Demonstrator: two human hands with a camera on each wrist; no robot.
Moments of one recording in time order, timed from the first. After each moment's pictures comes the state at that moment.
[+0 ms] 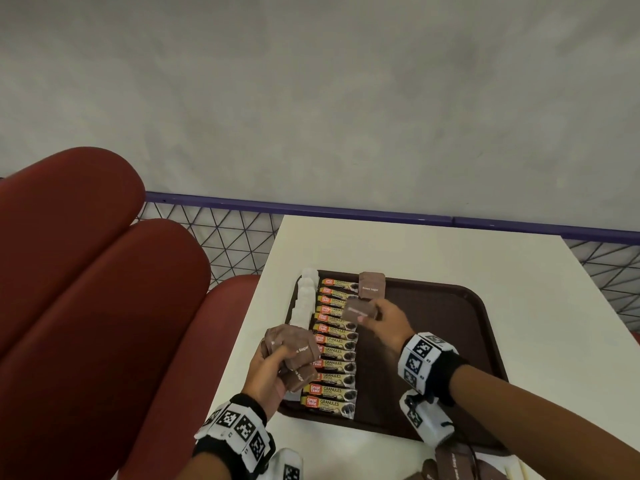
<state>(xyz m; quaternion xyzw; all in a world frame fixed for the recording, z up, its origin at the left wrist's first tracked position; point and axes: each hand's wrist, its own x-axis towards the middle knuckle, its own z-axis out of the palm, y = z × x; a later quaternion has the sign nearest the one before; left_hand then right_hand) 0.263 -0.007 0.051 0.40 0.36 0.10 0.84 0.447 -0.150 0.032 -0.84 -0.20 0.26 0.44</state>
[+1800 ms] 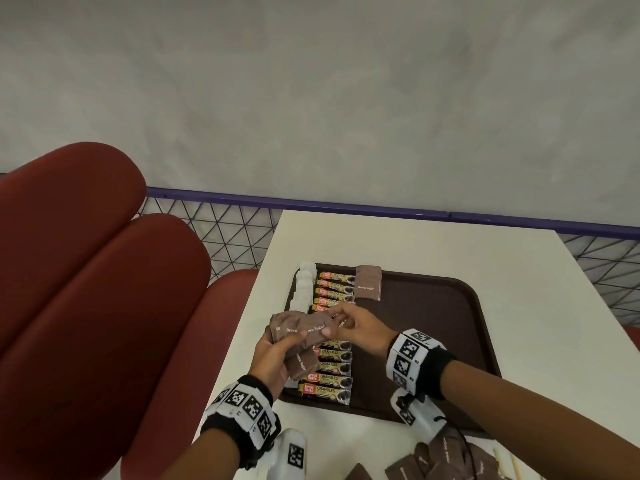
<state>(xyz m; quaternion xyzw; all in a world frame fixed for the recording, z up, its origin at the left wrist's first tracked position) 0.270 -0.014 0.053 0.44 0.37 0.10 0.81 0.408 -0.138 0.052 -0.74 -0.32 0.37 0.46</state>
